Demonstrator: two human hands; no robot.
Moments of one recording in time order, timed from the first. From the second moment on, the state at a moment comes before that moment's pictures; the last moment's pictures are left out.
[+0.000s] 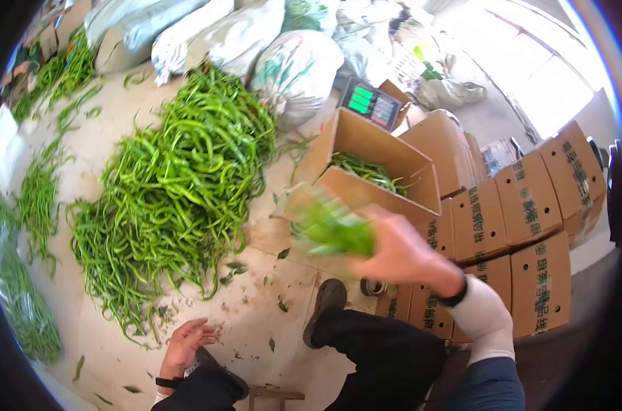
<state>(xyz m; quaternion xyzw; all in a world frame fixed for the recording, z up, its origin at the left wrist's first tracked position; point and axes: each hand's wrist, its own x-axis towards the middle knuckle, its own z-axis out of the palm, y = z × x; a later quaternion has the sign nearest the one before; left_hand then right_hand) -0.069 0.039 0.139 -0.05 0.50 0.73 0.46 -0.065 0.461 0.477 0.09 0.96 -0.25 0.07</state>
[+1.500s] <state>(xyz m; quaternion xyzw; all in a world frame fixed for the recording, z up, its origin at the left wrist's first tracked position) 0.014 0.019 0.067 0.17 0.93 0.13 0.29 -0.198 0.686 0.329 -0.04 0.97 -0.21 0.06</state>
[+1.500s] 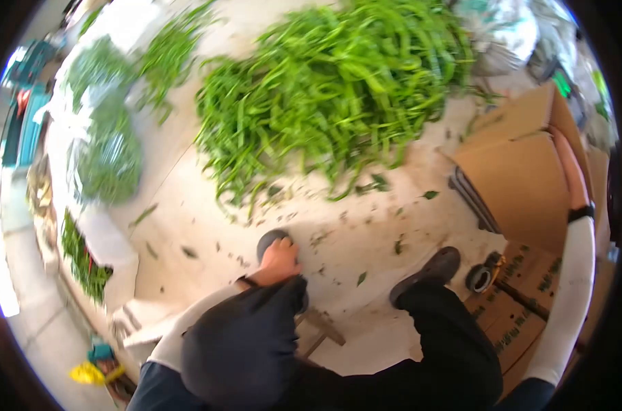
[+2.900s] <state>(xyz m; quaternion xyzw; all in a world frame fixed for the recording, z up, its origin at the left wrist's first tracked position) 0.004 0.021 0.040 0.05 0.96 0.23 0.13 0.103 0.534 0.046 0.41 0.77 -0.31 0.39</state>
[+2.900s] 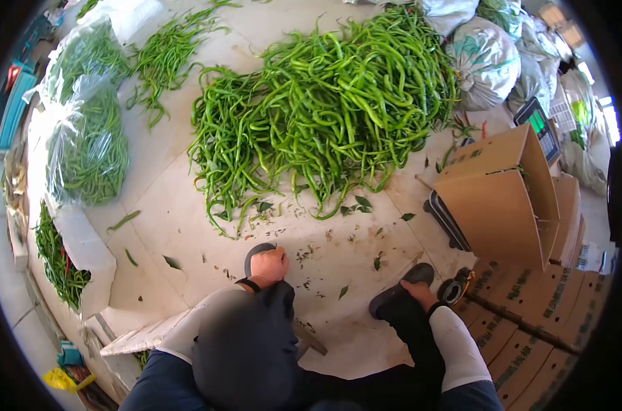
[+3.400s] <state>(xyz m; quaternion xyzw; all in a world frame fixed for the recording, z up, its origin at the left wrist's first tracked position) 0.008 0.026 0.039 0.05 0.97 0.19 0.11 0.097 0.529 0.058 0.34 0.81 -0.23 0.41</state>
